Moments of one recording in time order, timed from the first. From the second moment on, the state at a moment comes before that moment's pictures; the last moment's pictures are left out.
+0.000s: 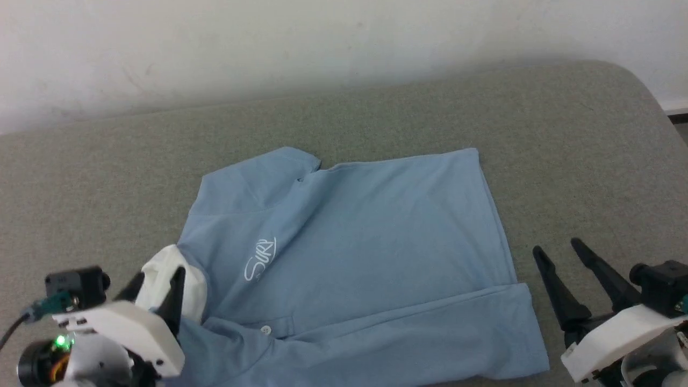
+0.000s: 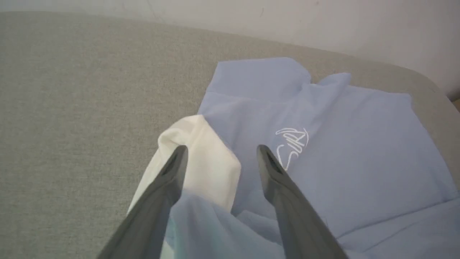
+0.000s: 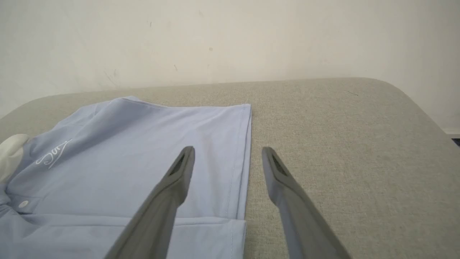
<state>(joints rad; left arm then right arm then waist) 0.11 0.47 -0.14 -0.24 -0.66 0.26 0.35 0.08 -0.29 0.07 -0.13 0.42 0.13 0.12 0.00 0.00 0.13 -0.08</state>
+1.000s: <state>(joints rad) -0.85 0.51 -0.37 0.54 -0.63 -0.06 0.73 -0.11 -0.21 0.09 -0.16 0.40 0.13 0.02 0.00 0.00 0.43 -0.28</state>
